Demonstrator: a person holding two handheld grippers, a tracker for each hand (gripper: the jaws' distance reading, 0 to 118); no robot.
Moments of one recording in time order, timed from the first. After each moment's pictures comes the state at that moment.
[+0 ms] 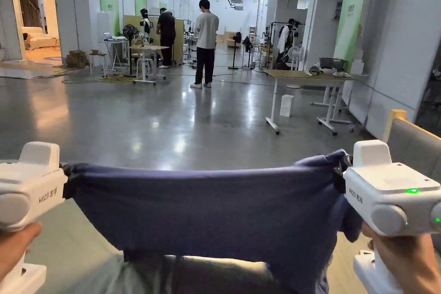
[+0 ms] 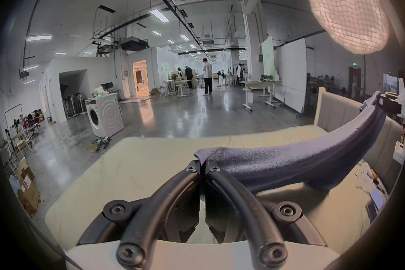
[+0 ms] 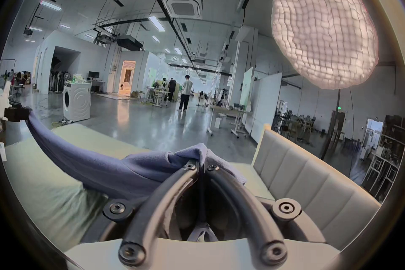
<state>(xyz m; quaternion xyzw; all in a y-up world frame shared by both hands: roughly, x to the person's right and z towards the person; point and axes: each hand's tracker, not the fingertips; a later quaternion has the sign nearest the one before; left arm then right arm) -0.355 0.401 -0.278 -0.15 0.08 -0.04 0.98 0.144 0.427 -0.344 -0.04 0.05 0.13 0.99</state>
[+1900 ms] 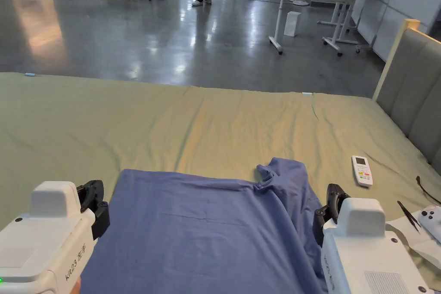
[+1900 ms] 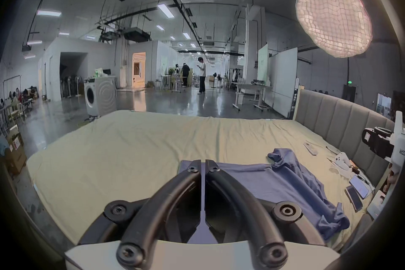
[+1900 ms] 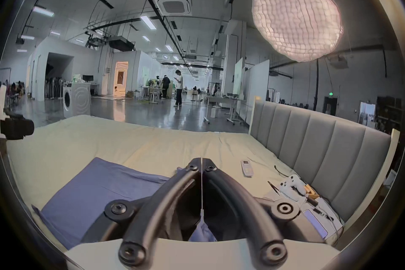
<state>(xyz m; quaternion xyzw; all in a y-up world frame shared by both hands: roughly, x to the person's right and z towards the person) -0.251 0.291 -0.120 -0.13 0.08 0.02 0.99 0.093 0.285 -0.154 -0.04 0.01 0.10 0.99</state>
